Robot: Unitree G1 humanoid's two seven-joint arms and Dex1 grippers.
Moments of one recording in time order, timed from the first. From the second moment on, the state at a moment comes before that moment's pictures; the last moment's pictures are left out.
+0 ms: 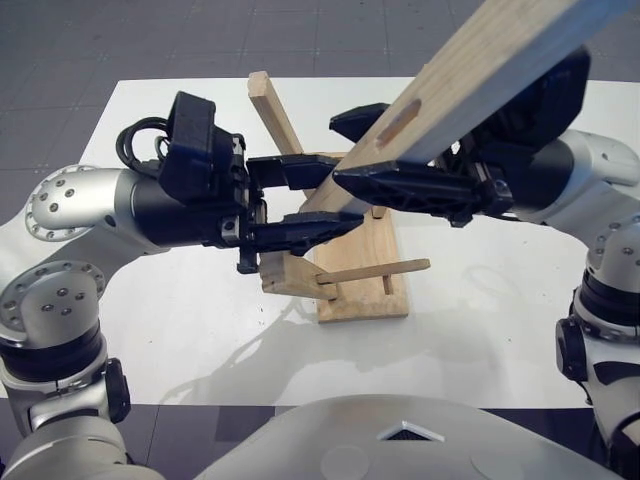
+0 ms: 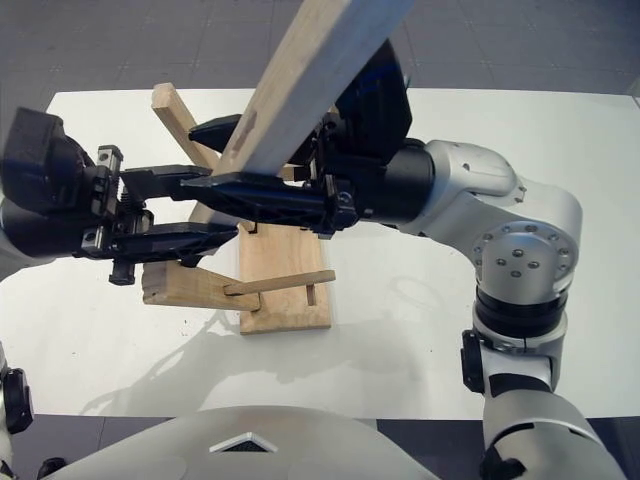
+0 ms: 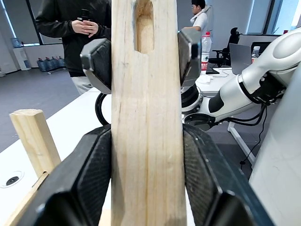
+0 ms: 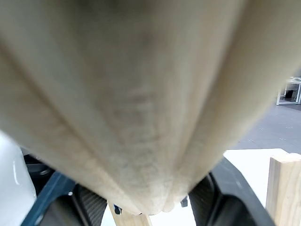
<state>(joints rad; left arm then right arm) -0.30 0.78 0.19 -0.66 -1.14 0.79 -0.86 -0.57 -0.50 0.03 -0.53 1.24 0.83 0.70</state>
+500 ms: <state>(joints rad) -0.45 0.75 0.27 -0.45 -1.13 0.77 -0.71 -0.52 -0.57 -0.07 -0.45 1.20 0.81 0.75</state>
